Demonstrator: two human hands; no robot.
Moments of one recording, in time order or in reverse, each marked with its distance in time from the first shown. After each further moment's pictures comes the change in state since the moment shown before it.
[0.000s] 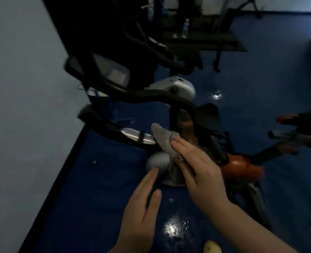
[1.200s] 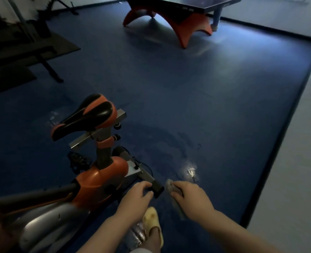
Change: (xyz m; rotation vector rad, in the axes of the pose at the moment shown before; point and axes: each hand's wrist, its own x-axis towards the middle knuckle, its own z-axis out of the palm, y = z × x) left_hand 0.034 0.073 0.551 0.480 -1.009 0.065; right_hand -0.321 0.282 -0.373 -0.331 0.014 1.164
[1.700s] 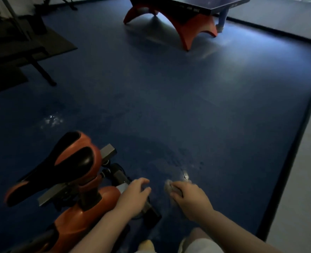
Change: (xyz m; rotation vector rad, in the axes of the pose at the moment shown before) left_hand 0.210 0.060 -0.055 -0.016 0.009 -0.081; right_hand 0.201 0.016 -0.083 0.003 -0.077 0.037
